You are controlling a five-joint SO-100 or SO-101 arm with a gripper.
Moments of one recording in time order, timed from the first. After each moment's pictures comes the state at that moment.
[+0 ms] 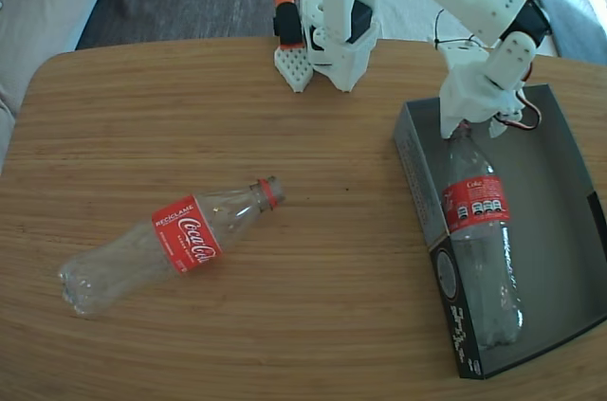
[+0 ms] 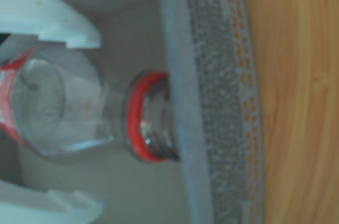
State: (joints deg) arm -54.1 92.8 101.8 77.0 -46.4
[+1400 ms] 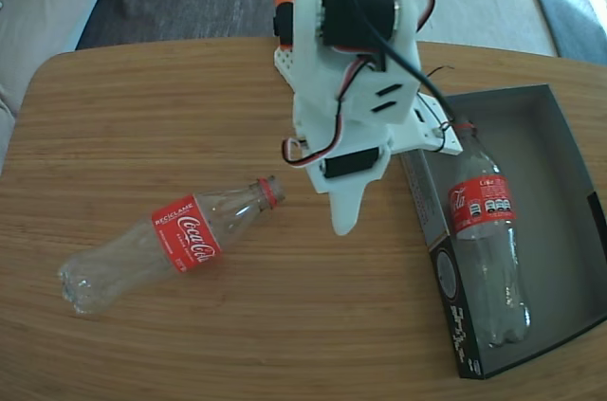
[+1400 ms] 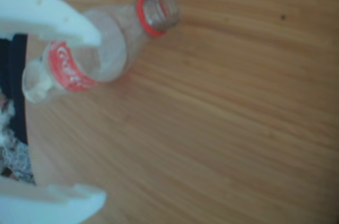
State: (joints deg) arm -1.8 93.2 79.5 94.3 -20.0
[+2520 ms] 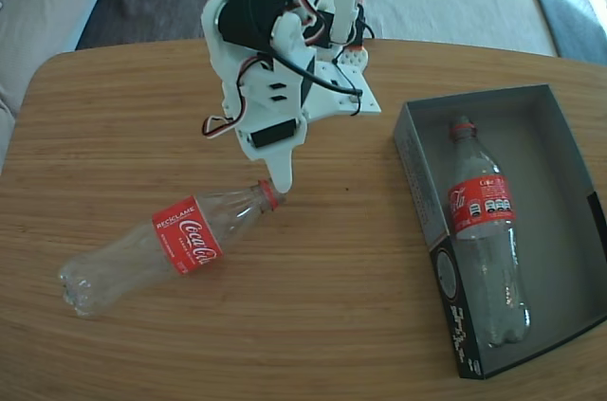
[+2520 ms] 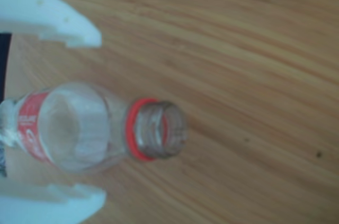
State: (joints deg) arm 16.6 106.8 108.9 83.2 -44.6
